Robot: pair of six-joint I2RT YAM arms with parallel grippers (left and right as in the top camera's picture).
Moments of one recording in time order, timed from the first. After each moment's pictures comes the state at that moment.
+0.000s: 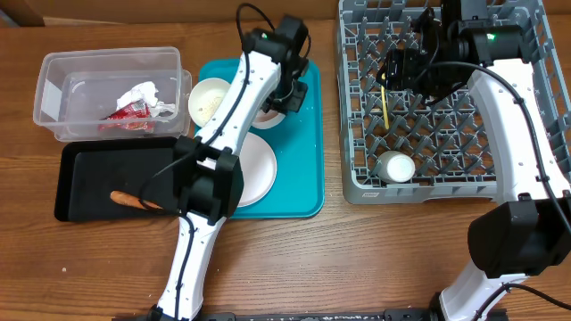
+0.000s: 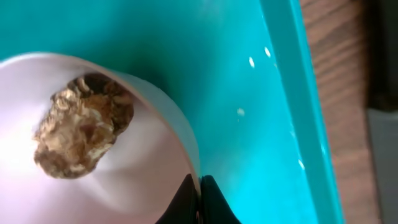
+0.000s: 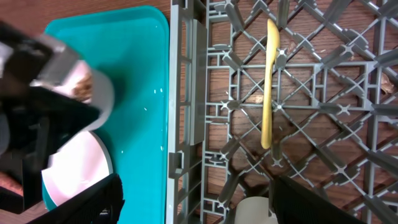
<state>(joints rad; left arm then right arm) -0.41 2.48 2.44 -1.39 0.04 -0.07 0.06 1.90 1.91 -1.17 -0.32 0.15</state>
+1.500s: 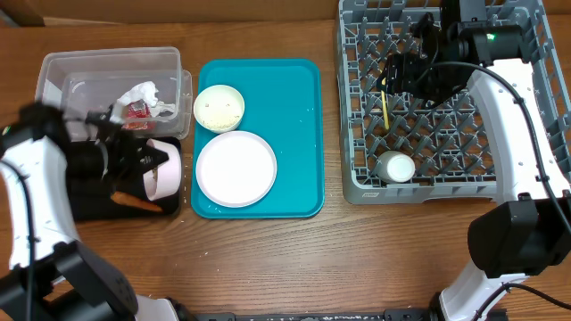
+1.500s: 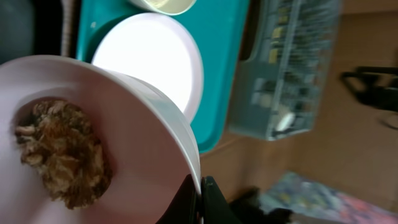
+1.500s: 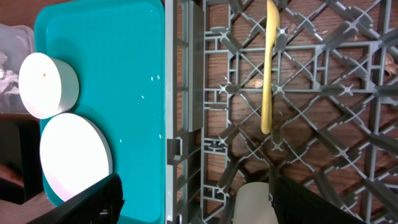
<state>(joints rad) 0.53 1.65 1.36 -1.38 0.90 0.24 0.06 1.90 1.92 -1.22 -0.32 0.15</state>
